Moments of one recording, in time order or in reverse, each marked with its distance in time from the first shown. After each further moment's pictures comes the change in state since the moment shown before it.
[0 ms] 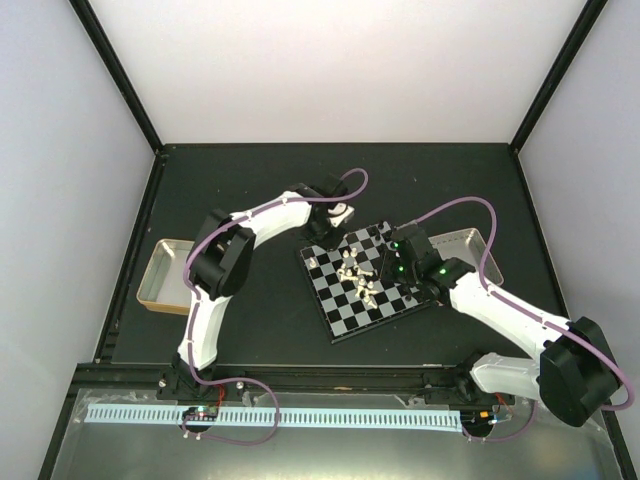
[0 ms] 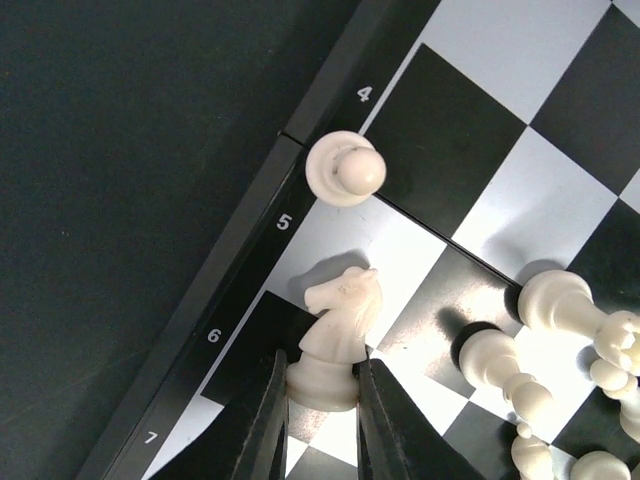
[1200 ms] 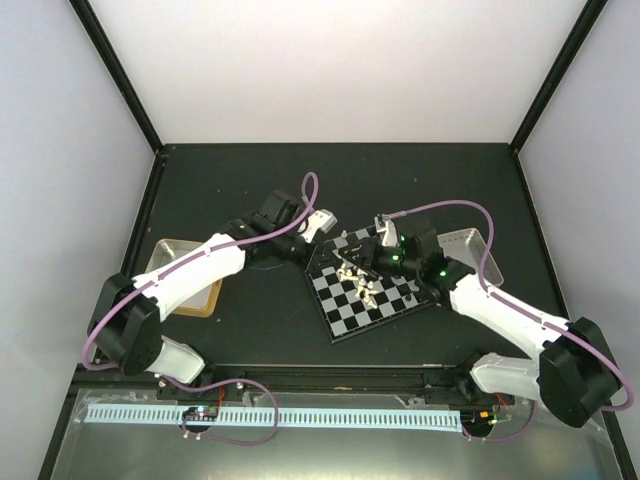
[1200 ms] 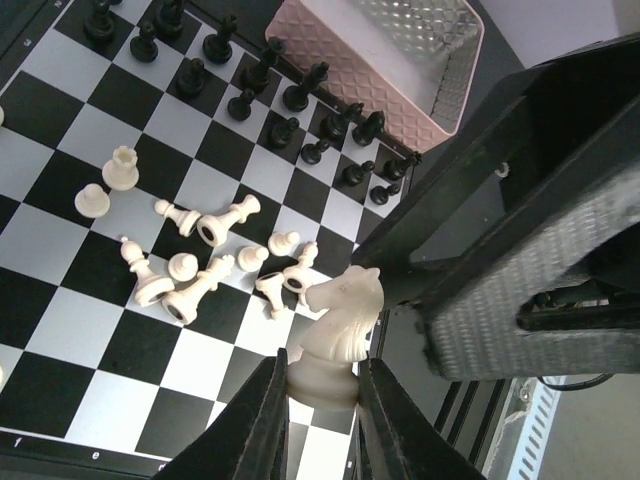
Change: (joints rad) left arm 0.003 -0.707 -0.613 0.364 0.463 -0.108; right arm -0.002 -0.010 -0.027 0.412 -0.511 0.282
